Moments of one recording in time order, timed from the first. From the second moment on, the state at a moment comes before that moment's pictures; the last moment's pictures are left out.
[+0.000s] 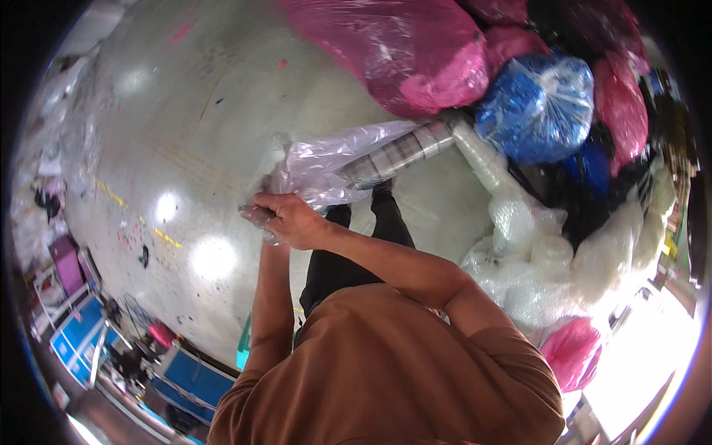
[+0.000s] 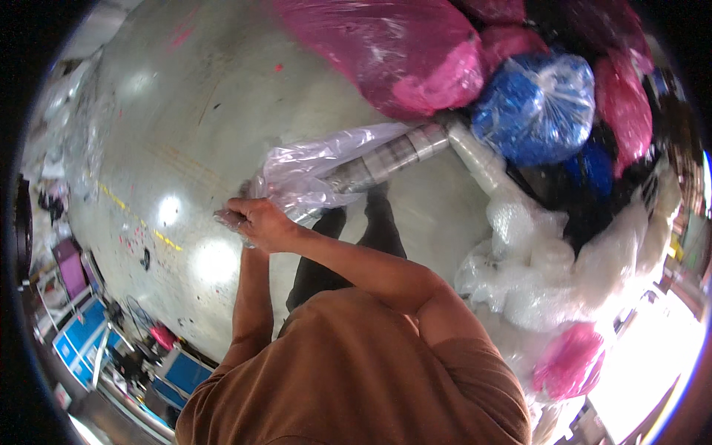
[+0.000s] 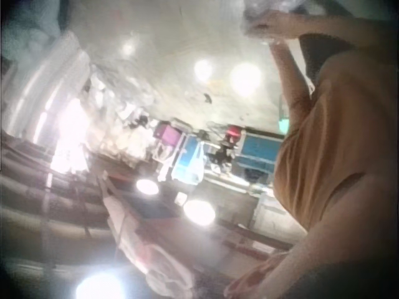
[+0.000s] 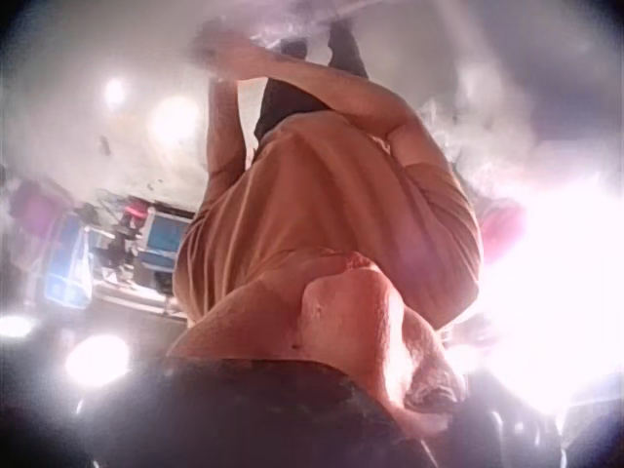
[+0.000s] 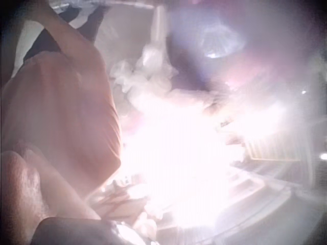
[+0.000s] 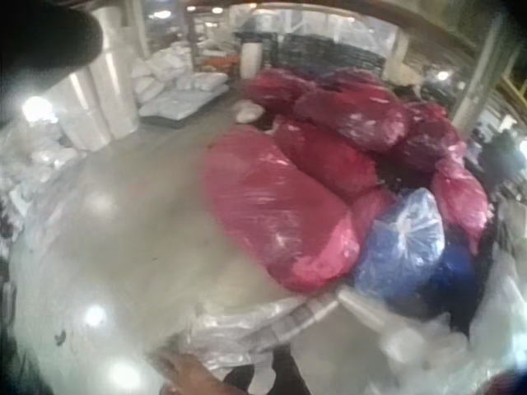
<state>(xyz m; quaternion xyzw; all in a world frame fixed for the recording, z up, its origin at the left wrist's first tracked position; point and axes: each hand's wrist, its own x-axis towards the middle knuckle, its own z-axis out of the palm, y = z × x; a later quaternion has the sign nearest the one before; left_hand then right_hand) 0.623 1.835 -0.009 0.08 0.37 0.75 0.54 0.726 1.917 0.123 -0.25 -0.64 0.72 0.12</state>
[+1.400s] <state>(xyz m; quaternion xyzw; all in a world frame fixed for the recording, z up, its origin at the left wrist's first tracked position) 0.696 1.282 0.292 -0.09 0.81 0.31 -0.48 1.038 2.122 -0.116 -0.60 -0.50 0.54 -0.31</state>
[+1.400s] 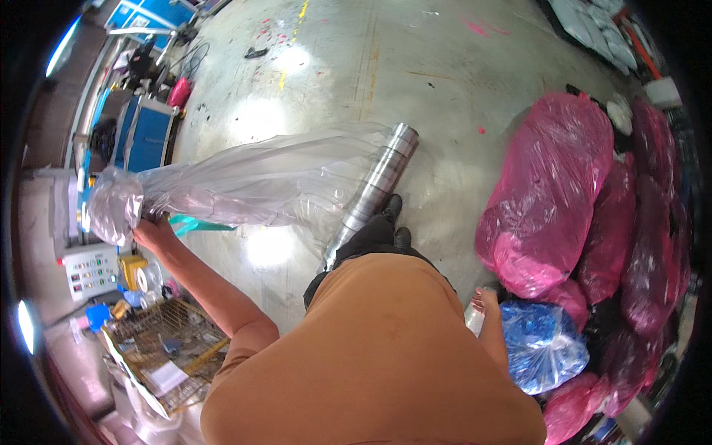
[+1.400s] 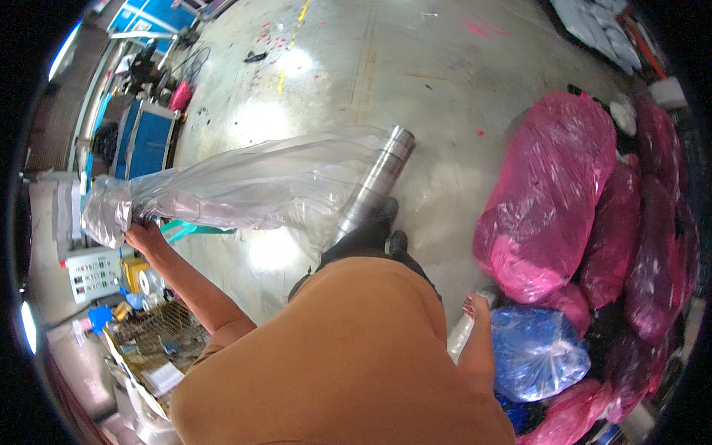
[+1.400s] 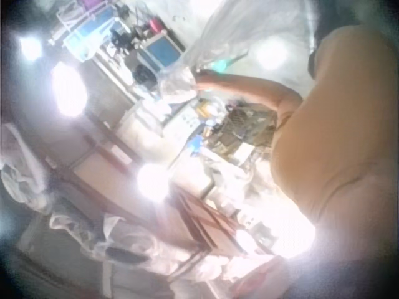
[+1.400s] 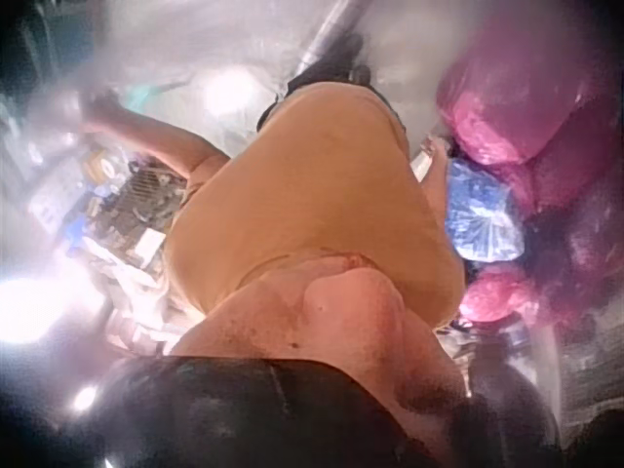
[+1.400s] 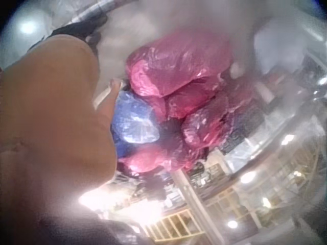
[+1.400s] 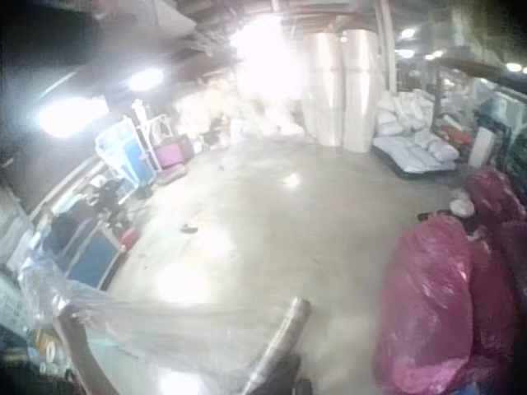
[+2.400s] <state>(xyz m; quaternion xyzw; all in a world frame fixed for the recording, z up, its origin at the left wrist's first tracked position) 0.382 1.463 0.241 -0.33 0.60 0.59 -0.43 0.425 2.282 -0.119 -0.37 -0.69 0.39 -0.49</state>
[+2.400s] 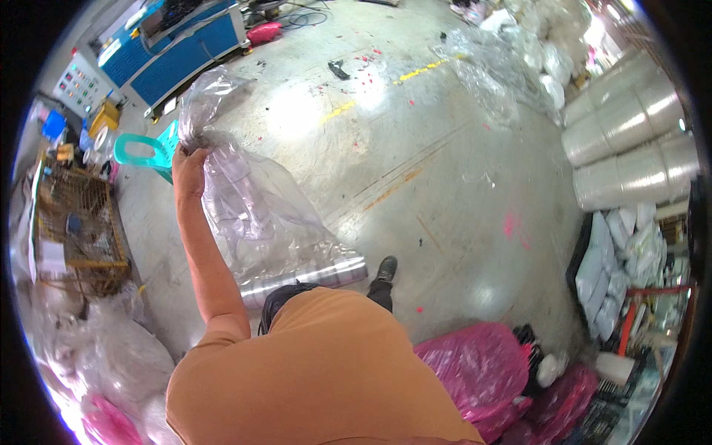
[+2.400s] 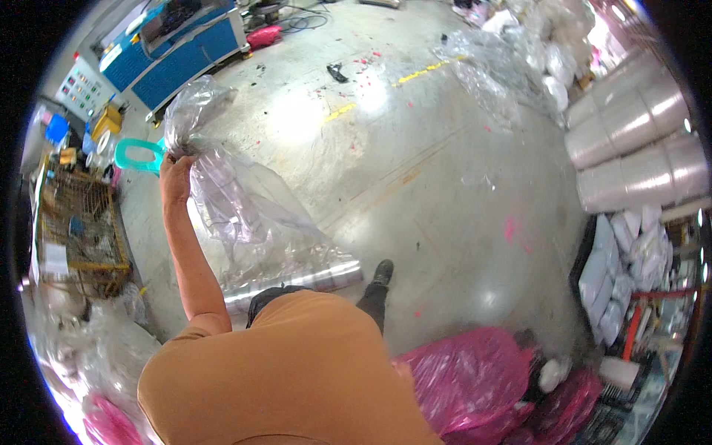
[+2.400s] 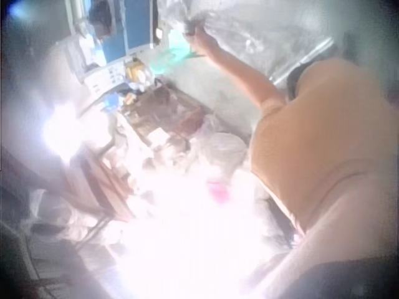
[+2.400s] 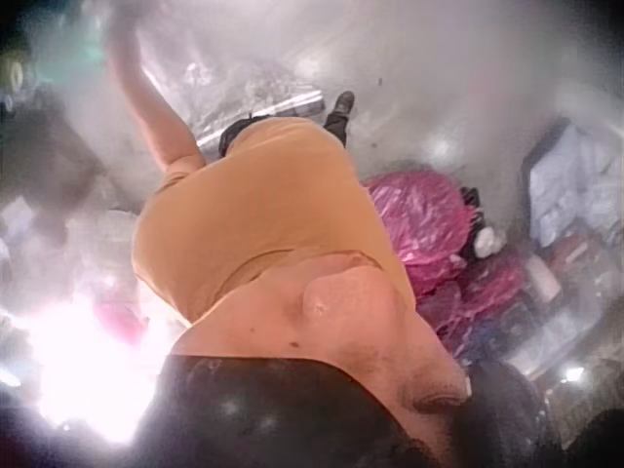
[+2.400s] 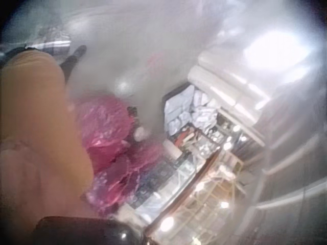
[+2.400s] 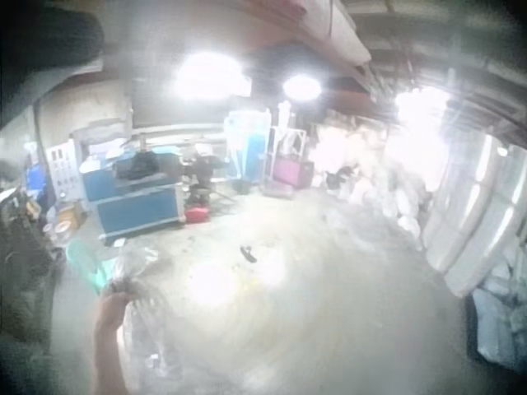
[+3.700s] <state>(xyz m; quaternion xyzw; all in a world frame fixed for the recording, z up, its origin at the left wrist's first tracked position) -0.023 1.329 0.202 -0.56 0.68 0.38 -0.27 -0.262 1.416 0.200 0.55 -0.50 0.39 -0.54</state>
